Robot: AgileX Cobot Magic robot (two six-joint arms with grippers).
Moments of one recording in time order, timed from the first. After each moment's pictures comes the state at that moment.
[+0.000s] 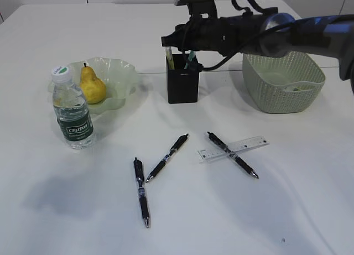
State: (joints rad) left arm -0.21 1.09 -0.91 0.19 1.23 -0.17; right arm 0.35 2.38 -1.95 0.05 0.05 -0.03
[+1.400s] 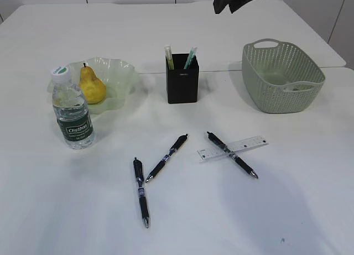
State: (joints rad) left arm -0.21 1.11 -1.10 0.09 1.24 -0.07; right arm 0.30 2.06 -2.21 0.07 1.16 0.04
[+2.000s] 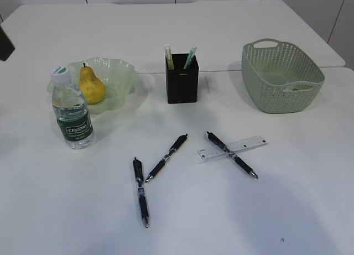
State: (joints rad) left arm -0.26 1.37 -1.44 -0.06 1.24 0.12; right arm 0.29 1.95 -2.22 -0.01 1.26 0.05
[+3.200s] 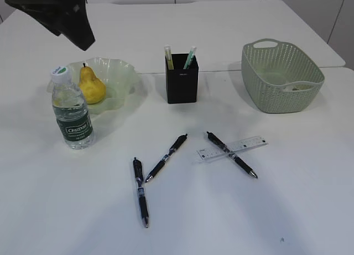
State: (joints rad) left arm -0.44 1.67 -1.74 -0.05 1.25 0.21; right arm 0.29 1.26 -1.38 -0.25 0.85 0.12
